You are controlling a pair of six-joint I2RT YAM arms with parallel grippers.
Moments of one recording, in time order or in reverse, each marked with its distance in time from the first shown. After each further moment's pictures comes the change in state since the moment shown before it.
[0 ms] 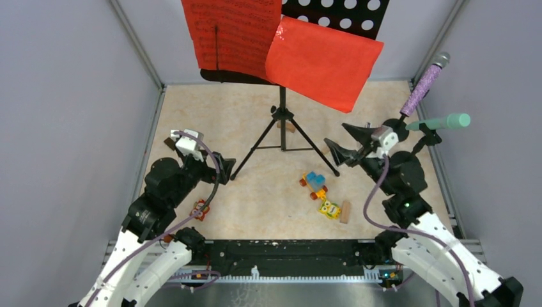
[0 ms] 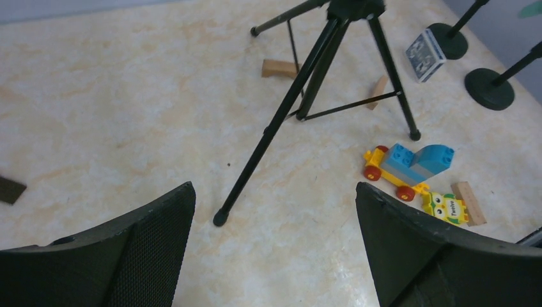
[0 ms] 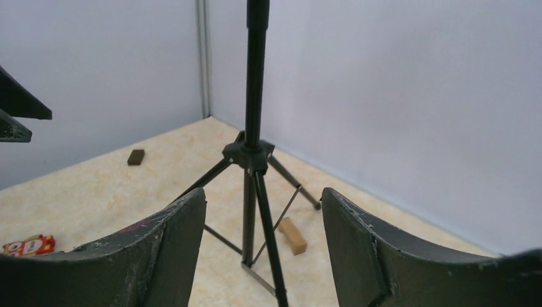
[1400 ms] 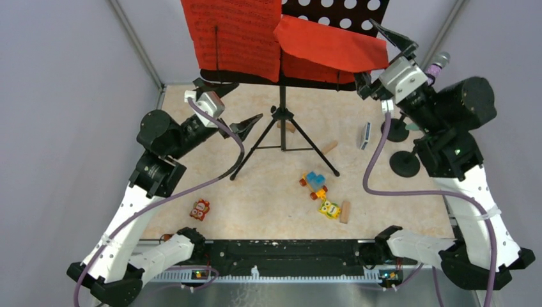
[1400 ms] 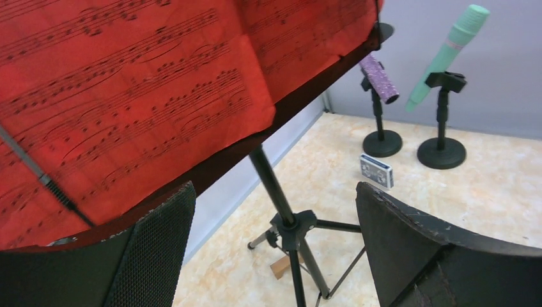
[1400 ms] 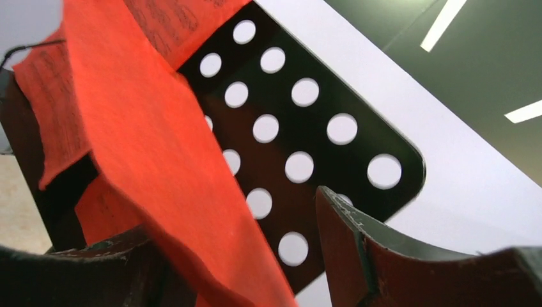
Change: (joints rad) left arm 0.000 0.386 0.373 0.513 0.480 0.437; right arm 0.000 0.372 1.022 -0.410 -0.116 -0.782
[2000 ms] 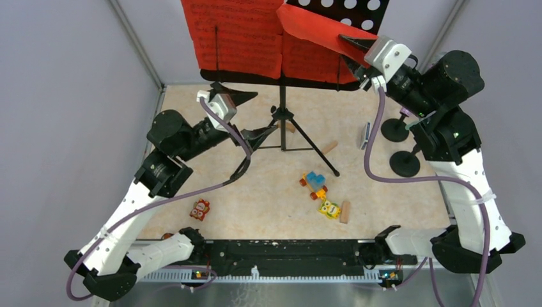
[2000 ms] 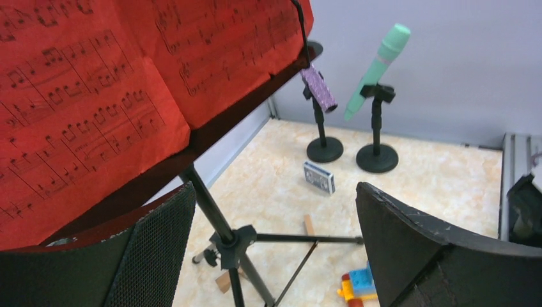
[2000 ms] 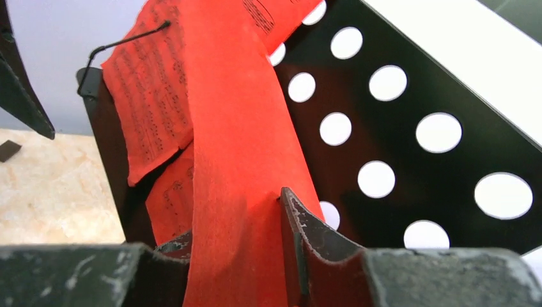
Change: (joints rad) left arm -0.147 0.051 0.058 -0.071 0.002 -0.045; right arm 0.000 0.193 0.340 -0.373 -0.122 0.100
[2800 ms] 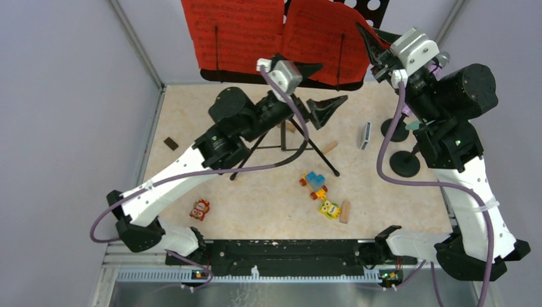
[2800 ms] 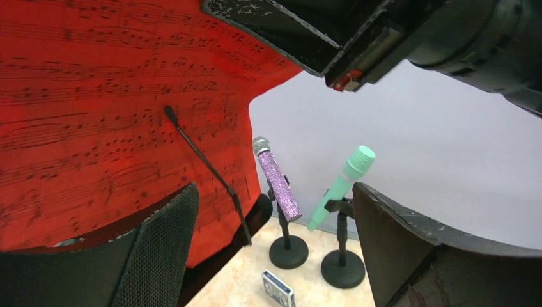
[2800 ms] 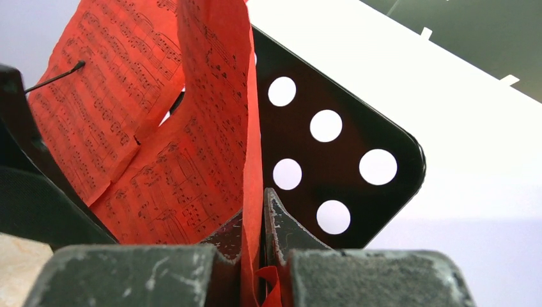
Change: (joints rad) left arm -0.347 0.400 0.357 0.248 -0.296 -0.095; right arm 0.000 -0.071 -0.106 0.233 0.183 0.093
